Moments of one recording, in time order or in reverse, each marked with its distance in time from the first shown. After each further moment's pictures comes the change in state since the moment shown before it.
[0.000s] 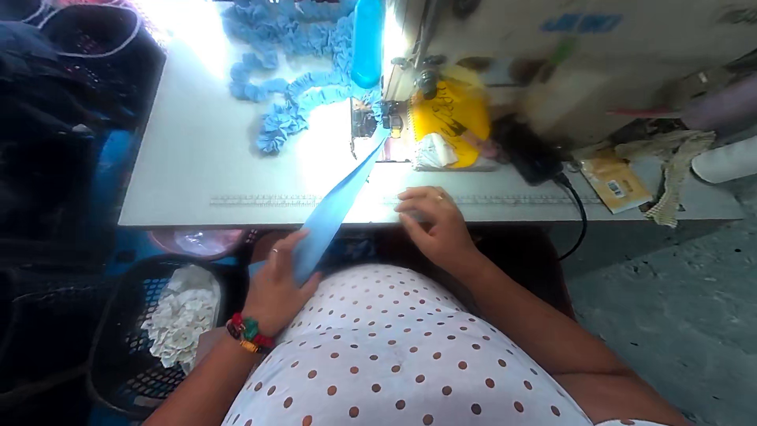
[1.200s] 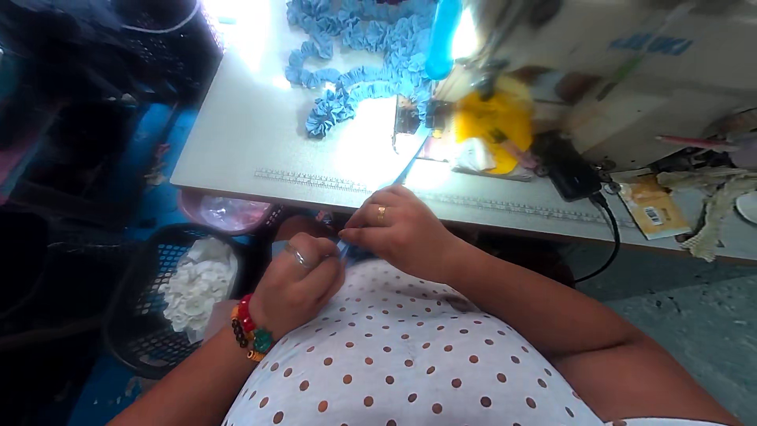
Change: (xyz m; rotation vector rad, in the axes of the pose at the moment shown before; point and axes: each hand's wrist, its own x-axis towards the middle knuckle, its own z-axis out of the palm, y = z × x) left_hand -0.012 0.022 -0.046 -0.014 0.366 0.641; right_hand 0.046 -0.094 0.034 -0.072 -0.240 -0.750
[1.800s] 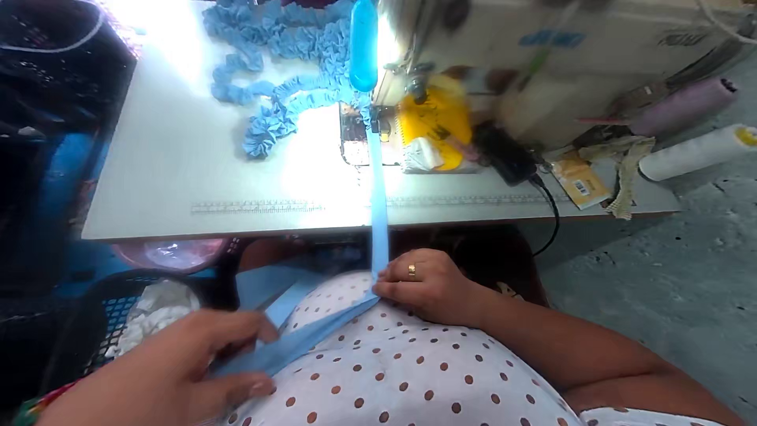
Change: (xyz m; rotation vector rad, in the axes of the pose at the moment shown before) left_hand 0.018 -0.038 -0.078 -0.670 -0.848 -0.331; right_hand -0.106 -0.017 -0.017 0.055 0.008 0.179
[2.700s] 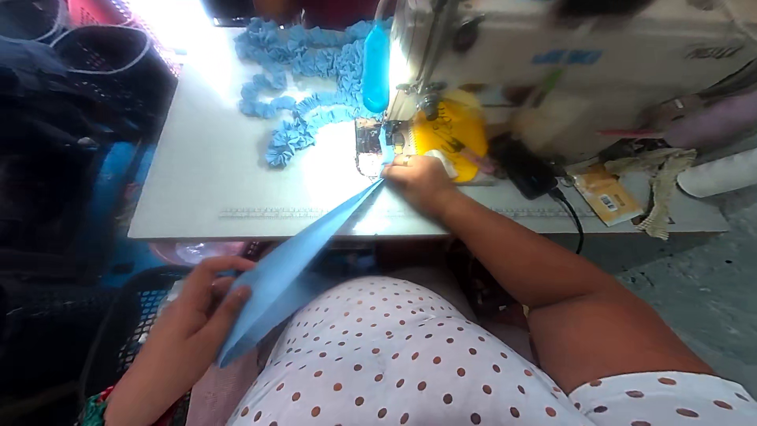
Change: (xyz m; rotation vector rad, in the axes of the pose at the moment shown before) left_hand -0.004 0.000 0.022 -0.014 0.677 -0.365; right_hand 0.073 0.158 -0.002 -0.311 0.058 0.144
